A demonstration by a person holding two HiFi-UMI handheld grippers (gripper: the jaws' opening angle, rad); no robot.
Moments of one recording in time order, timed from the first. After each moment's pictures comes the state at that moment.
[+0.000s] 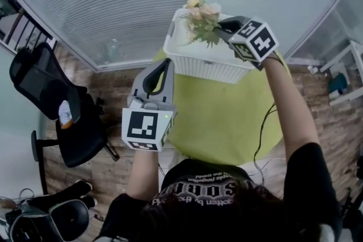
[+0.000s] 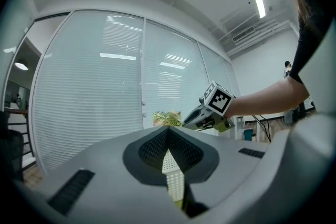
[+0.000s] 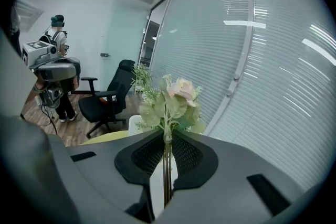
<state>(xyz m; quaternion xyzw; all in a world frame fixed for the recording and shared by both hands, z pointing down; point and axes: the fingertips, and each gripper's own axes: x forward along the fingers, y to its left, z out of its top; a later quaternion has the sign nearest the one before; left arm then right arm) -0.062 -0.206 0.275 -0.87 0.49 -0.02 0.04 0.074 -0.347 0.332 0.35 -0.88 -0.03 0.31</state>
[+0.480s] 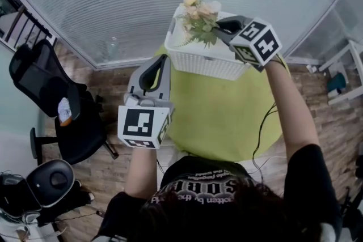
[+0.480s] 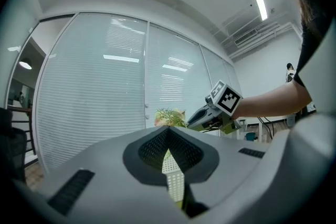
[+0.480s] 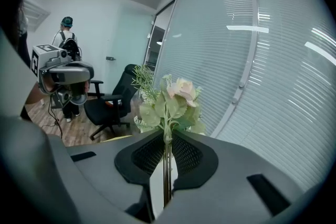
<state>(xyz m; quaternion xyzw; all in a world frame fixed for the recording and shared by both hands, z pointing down) -0.065 -0.204 0.257 -0.86 0.50 -0.01 0.04 0.065 -0.324 0.307 0.33 -0.89 -0.04 0.30</state>
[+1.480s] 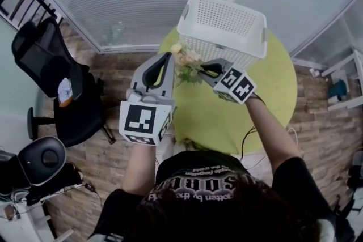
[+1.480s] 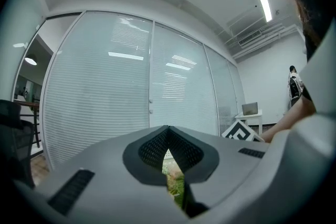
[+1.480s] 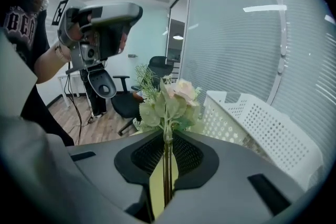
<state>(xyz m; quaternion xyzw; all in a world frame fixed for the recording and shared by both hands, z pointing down) -0.106 -0.164 0.288 -0.86 0.51 0.00 0.02 -0.031 -0.203 0.471 0.22 -0.92 0.01 0.31</state>
